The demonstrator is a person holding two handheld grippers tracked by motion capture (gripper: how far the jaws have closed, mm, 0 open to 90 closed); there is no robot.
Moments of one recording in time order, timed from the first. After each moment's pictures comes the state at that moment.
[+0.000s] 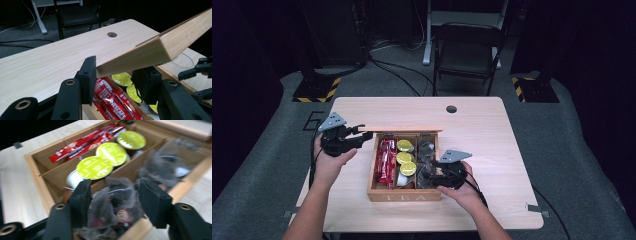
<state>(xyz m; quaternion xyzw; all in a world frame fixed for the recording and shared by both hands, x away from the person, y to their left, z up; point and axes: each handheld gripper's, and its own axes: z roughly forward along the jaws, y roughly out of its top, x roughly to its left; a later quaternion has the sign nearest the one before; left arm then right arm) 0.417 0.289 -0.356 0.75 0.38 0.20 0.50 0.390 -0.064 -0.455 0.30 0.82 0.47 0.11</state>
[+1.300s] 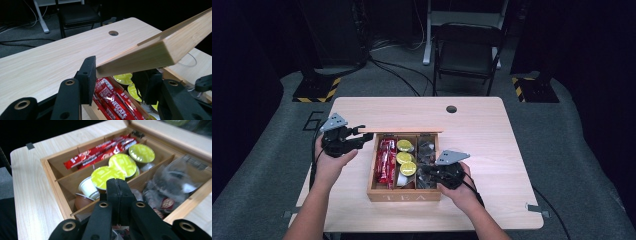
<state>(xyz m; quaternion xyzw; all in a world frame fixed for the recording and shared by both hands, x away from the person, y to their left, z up) 0.415 0.287 -0.358 0.75 0.39 0.21 0.49 0.380 -0.058 -0.437 0.26 0.83 0.48 0.13</state>
